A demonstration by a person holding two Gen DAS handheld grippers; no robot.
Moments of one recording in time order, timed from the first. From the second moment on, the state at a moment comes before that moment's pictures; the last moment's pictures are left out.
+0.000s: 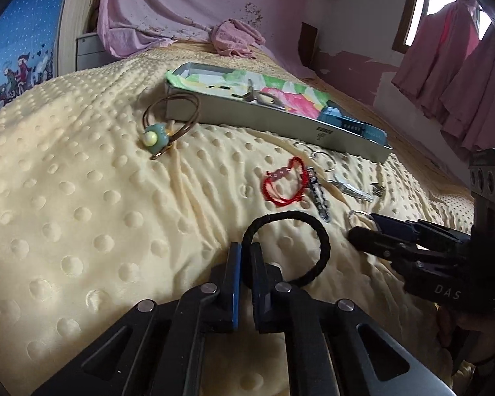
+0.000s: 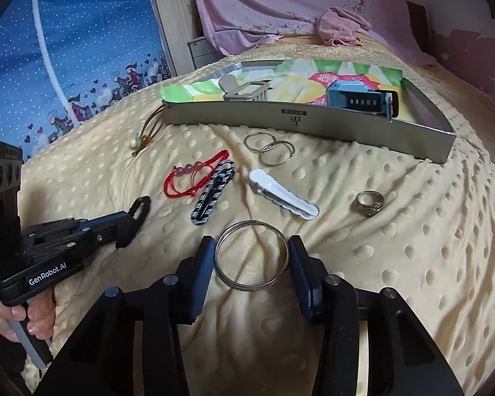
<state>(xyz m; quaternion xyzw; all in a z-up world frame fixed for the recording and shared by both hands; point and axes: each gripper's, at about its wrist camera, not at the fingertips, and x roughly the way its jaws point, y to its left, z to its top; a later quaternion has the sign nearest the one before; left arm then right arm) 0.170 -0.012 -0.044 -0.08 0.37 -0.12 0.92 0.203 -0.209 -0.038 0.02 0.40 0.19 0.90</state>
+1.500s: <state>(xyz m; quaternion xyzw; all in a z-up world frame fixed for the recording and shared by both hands) 0.354 -0.121 -0.010 -0.03 0.38 -0.07 0.92 0.345 -0.313 -0.006 0.05 0.33 0.03 0.94</state>
